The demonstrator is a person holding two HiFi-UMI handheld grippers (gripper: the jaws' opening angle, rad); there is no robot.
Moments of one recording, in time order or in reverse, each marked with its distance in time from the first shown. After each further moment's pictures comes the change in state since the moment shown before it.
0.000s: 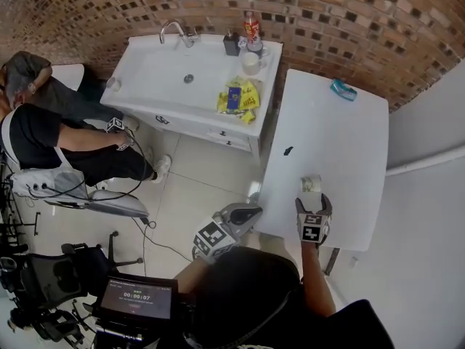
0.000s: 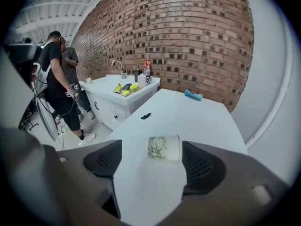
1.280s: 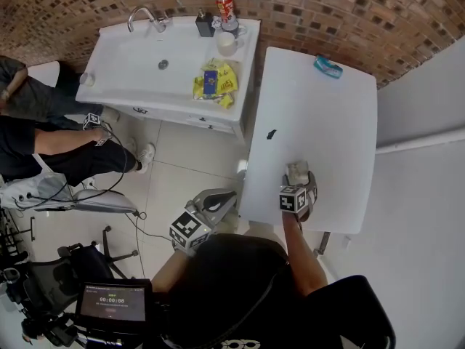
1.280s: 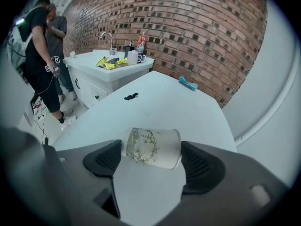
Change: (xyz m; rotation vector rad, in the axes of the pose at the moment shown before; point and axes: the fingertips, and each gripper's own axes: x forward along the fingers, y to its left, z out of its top) left arm -0.013 0.038 0.006 -0.022 0.026 0.058; right arm 0.071 -0.022 -0.027 -0.079 0.173 -0.192
